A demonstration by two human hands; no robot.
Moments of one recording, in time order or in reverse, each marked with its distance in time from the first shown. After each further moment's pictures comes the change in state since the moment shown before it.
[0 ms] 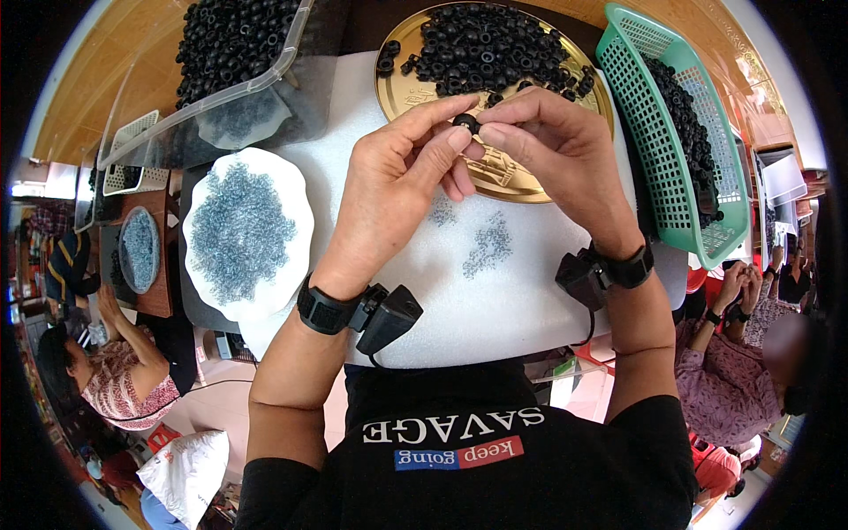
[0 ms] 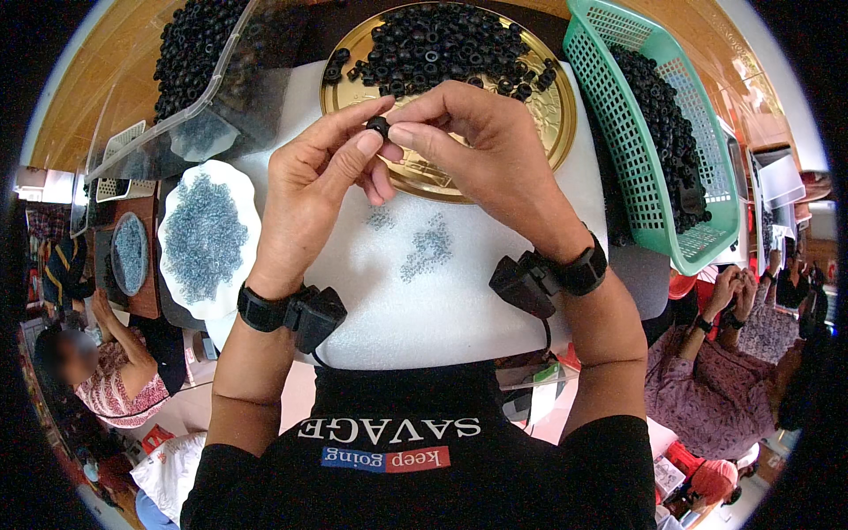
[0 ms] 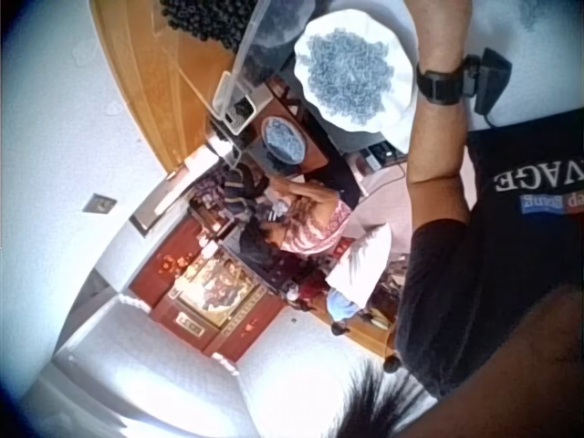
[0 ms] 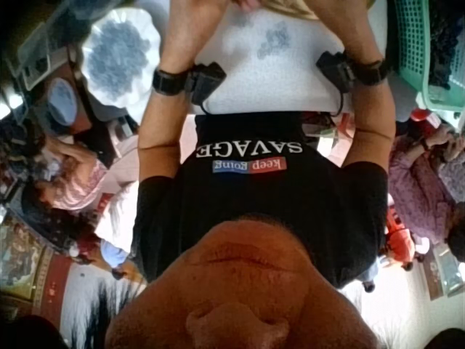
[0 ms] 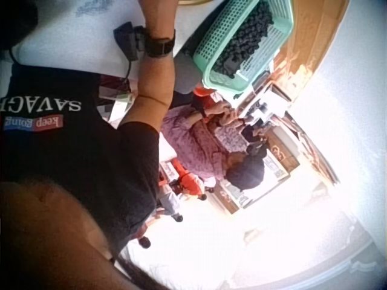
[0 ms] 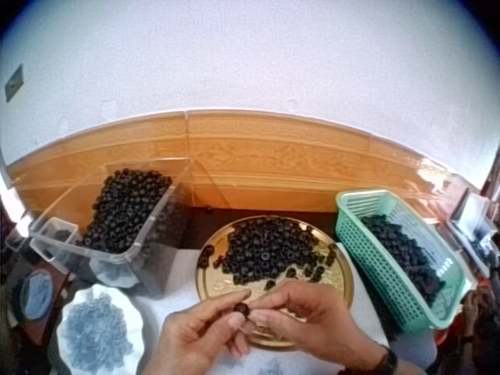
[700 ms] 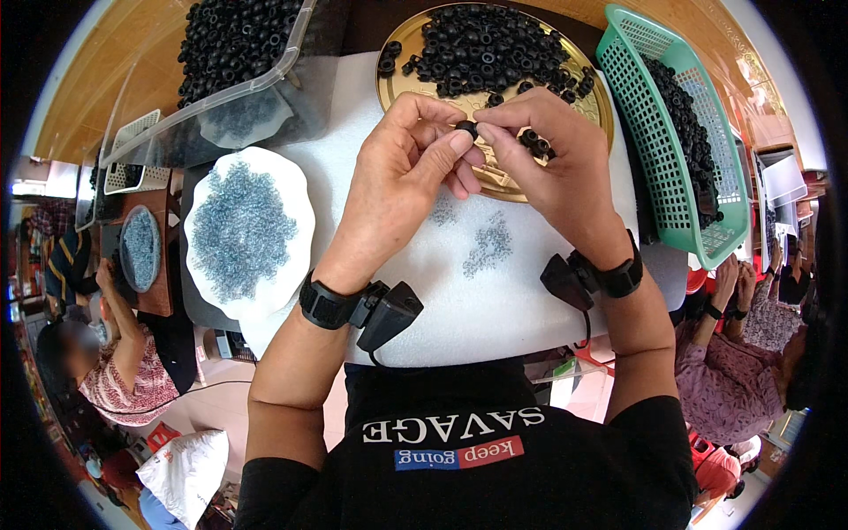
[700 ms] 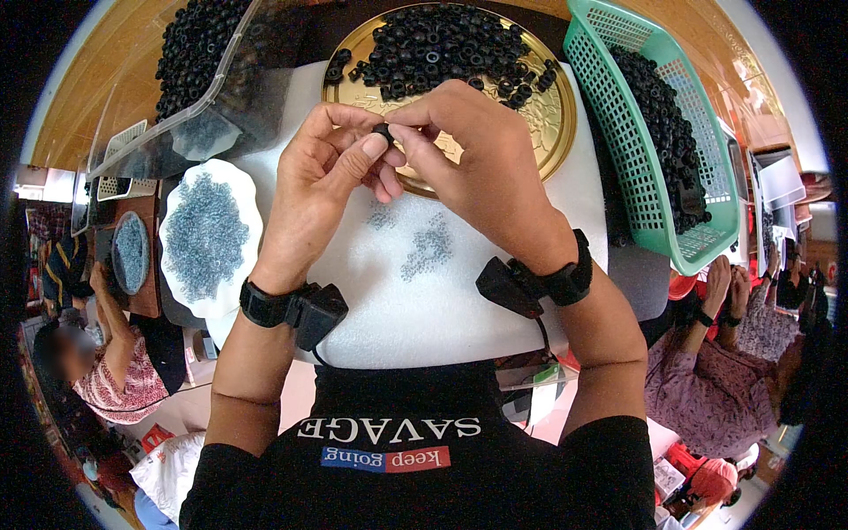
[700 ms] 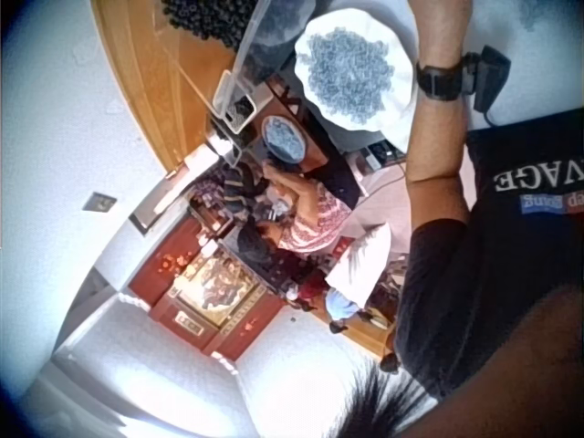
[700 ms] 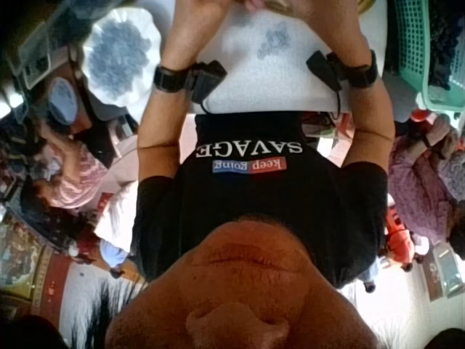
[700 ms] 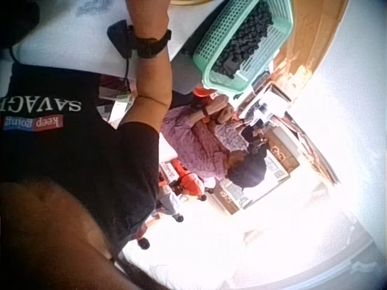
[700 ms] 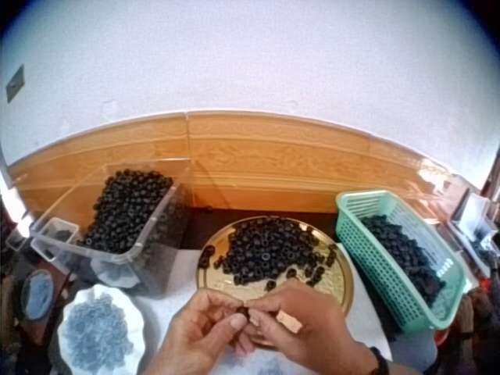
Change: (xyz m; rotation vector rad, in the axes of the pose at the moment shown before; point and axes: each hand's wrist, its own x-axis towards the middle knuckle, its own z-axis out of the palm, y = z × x) left_hand 0.002 -0.005 -0.001 -0.029 -0.015 -0.022; right_hand 0.001 -0.005 0.010 -0.445 0.125 -0.335
